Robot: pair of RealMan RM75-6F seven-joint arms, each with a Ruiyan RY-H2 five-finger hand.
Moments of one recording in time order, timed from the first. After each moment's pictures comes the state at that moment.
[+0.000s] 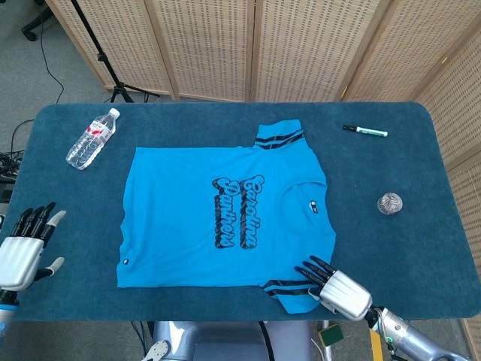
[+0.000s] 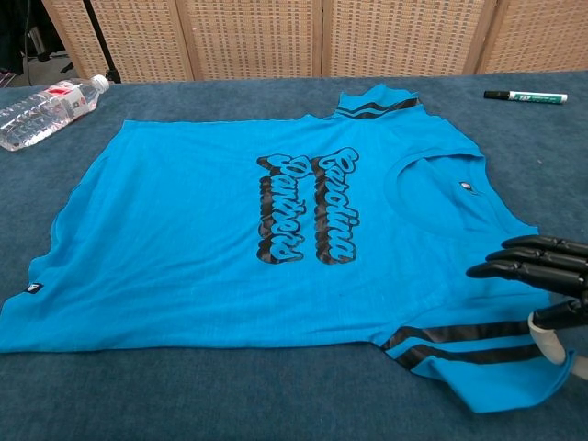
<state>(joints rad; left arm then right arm) -0.15 -1.13 0.00 -1.57 1.56 1.42 0.09 0.41 -1.44 -0.27 -1.14 -2.01 1.41 0.10</state>
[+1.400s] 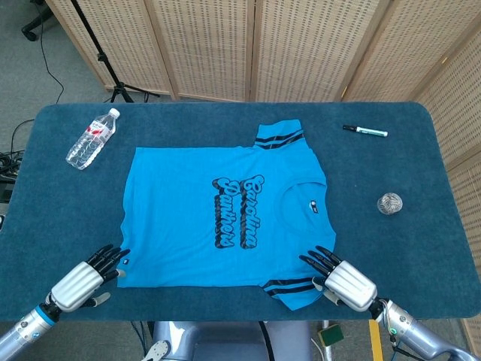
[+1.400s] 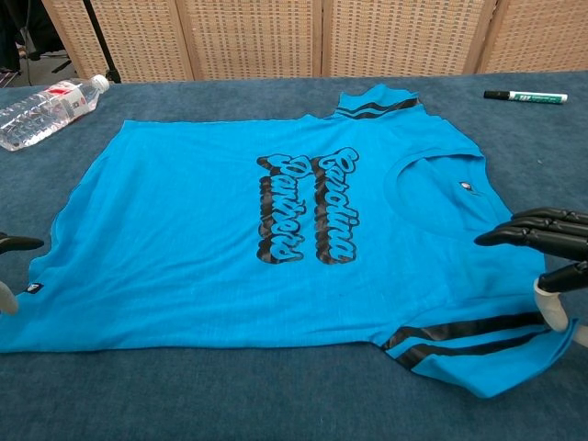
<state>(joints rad) -0.25 -1.53 0.24 -0.76 1.97 1.54 -0.42 0.42 -1.41 -0.25 -1.16 -1.96 1.41 0.18</state>
